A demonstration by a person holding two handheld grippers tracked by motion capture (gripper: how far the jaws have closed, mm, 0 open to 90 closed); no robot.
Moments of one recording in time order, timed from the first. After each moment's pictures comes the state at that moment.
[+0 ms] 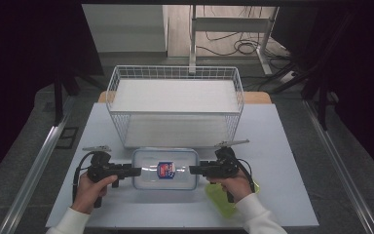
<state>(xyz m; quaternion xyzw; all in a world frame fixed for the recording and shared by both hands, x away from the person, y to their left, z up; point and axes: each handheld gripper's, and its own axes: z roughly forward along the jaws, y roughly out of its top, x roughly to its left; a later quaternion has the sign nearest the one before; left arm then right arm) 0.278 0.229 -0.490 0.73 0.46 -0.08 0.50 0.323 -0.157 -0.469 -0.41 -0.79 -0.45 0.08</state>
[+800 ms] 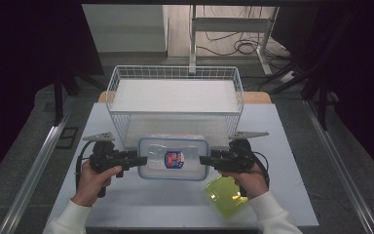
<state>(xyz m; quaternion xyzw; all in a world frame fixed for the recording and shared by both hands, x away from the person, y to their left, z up) 0.283 0.208 -0.433 0.75 0.41 -0.03 0.52 0.313 -0.180 -0.410 -0.38 -0.79 -0.49 0.02</state>
